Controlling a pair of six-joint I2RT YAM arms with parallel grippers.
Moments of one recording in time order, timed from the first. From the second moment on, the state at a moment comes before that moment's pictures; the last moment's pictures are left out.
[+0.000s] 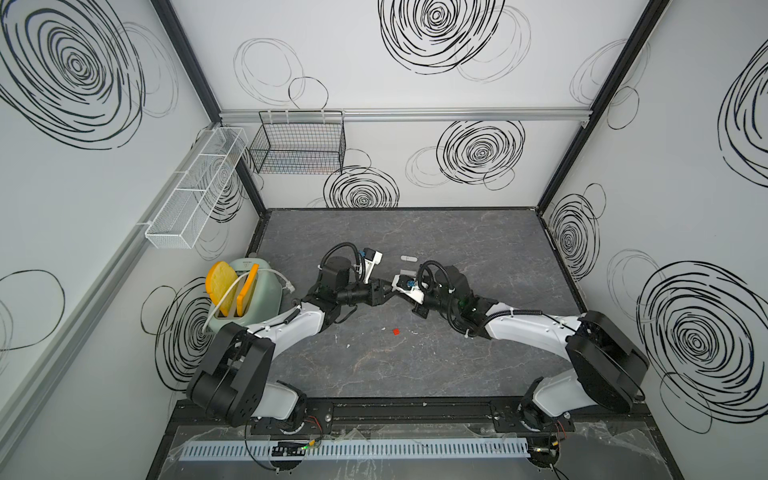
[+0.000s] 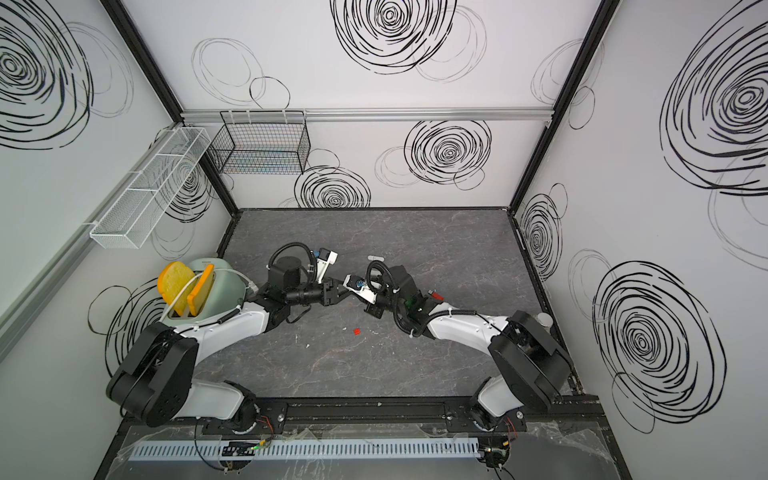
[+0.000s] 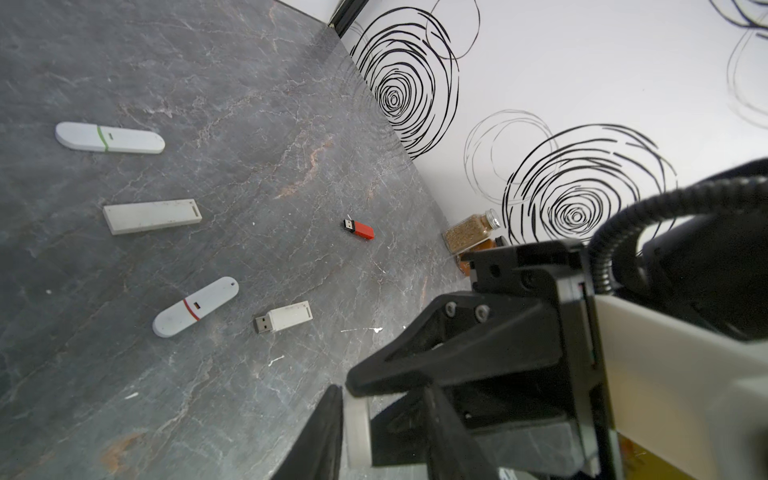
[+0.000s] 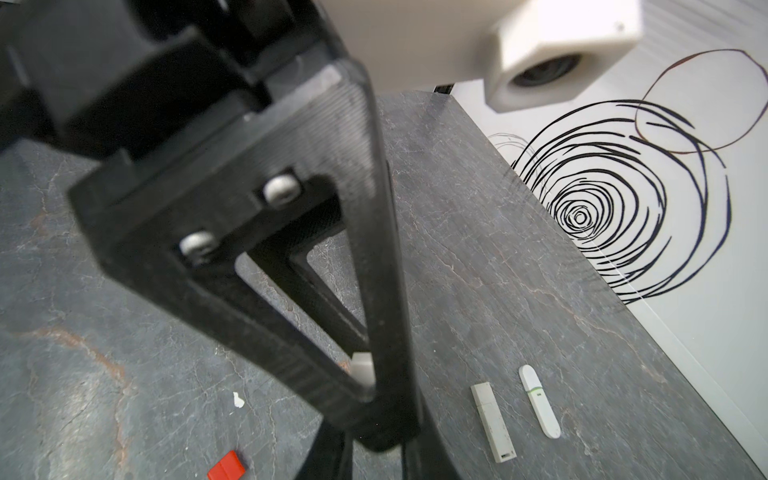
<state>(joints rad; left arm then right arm) -0.39 1.42 0.65 0.34 0.79 -0.54 0.82 1.49 0.75 0.32 -0.23 -0.42</state>
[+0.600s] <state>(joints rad) -0.39 1.43 0.65 0.32 0.76 -0.55 0.82 1.49 0.75 0.31 -0.21 -0.44</state>
